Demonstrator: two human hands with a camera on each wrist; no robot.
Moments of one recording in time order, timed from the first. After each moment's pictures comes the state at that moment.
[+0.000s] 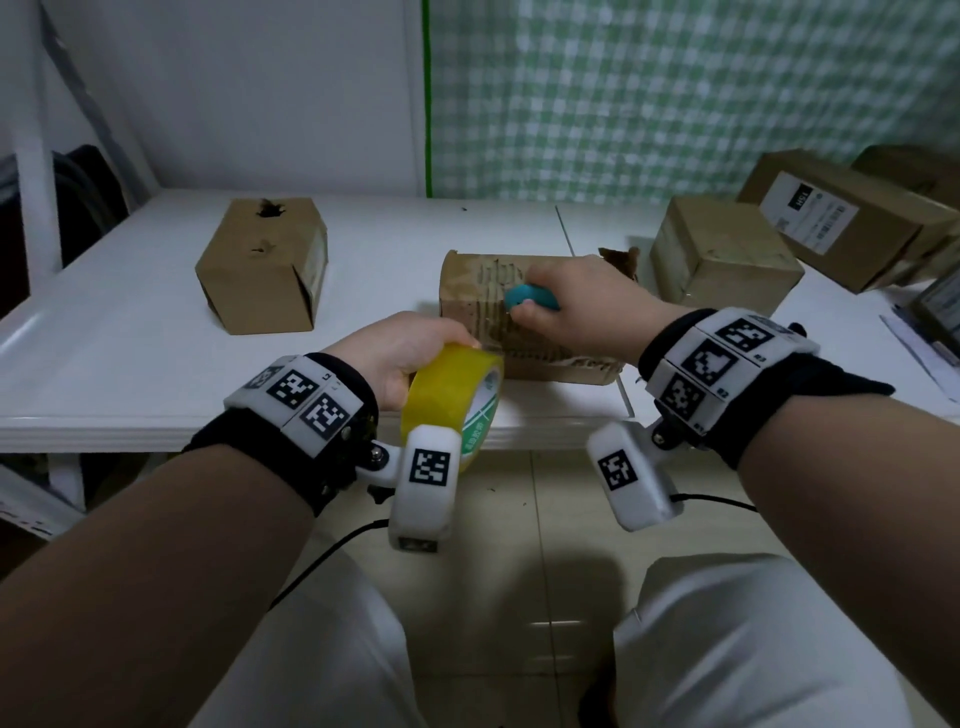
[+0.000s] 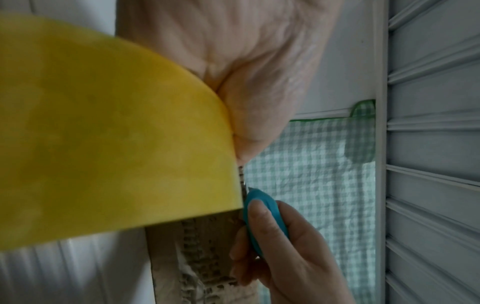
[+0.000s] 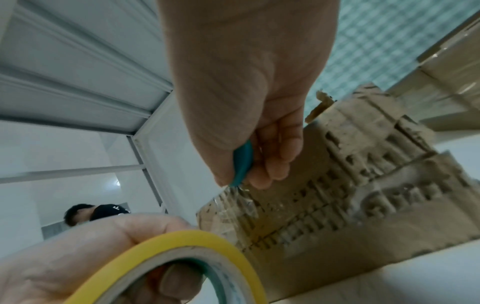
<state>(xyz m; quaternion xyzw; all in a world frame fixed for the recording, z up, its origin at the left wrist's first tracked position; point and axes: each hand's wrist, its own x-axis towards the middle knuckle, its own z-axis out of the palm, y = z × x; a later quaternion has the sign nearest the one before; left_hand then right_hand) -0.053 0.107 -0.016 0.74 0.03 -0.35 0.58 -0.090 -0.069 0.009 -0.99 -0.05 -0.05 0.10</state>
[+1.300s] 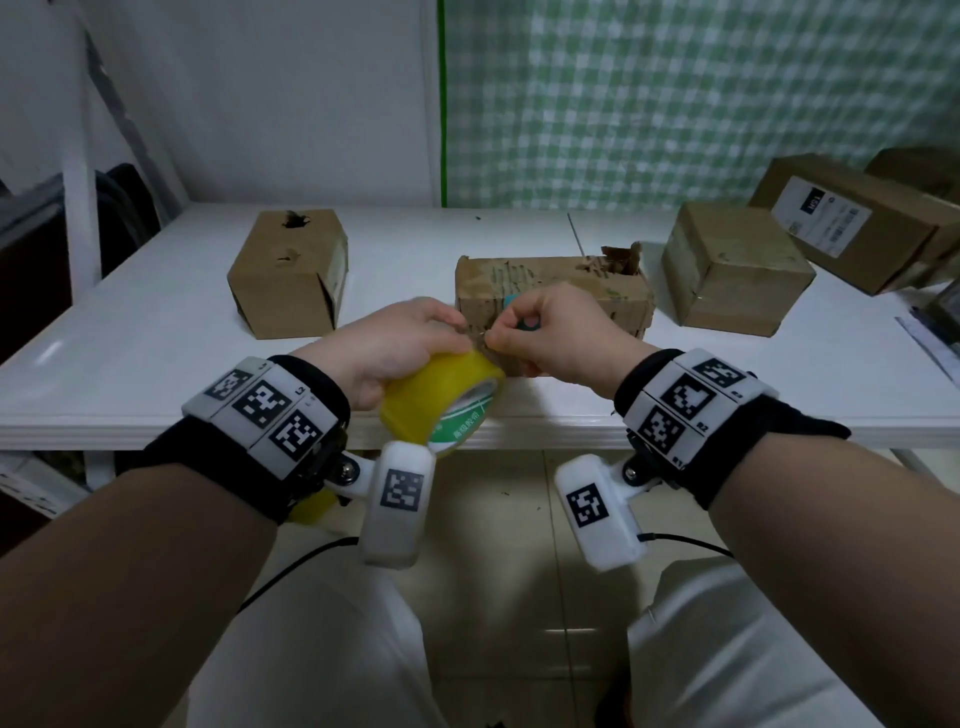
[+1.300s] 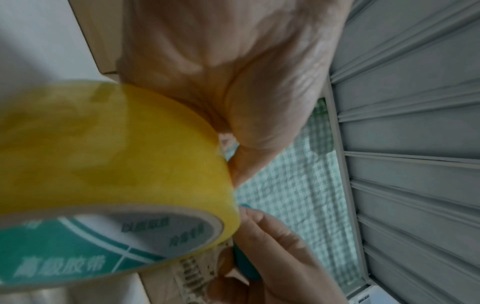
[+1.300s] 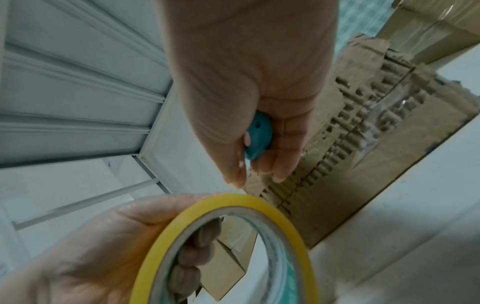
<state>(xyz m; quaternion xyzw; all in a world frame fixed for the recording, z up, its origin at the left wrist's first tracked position) -0.066 0.134 0.001 0.81 -0.10 -0.25 0.52 -0.106 -0.029 -0.007 -0.89 0.00 -0.03 0.45</state>
